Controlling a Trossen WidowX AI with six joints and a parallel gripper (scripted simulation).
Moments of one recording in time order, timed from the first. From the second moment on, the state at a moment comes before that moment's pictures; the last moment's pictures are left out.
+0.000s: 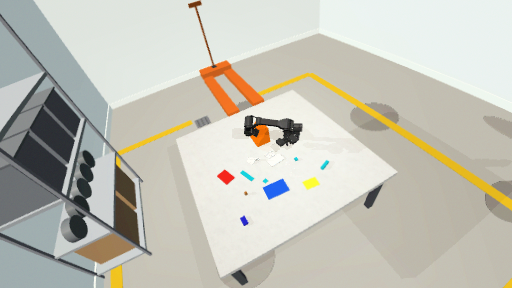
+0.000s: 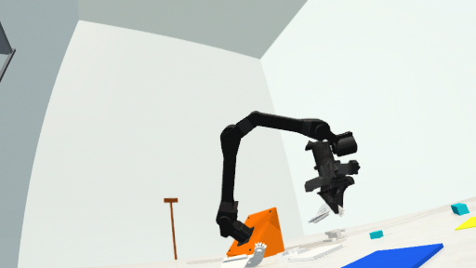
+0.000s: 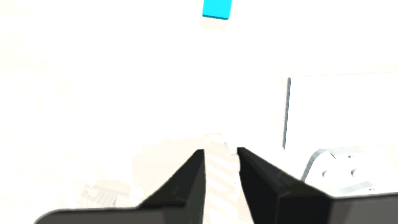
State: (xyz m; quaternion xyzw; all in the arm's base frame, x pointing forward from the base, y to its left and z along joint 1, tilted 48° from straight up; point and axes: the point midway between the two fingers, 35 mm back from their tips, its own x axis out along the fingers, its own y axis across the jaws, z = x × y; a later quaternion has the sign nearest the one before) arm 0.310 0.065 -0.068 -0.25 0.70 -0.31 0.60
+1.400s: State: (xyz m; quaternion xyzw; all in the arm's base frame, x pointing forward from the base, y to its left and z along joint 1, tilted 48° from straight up) arm 0.321 0.038 -0.094 -0.15 0.64 -0.41 0.63
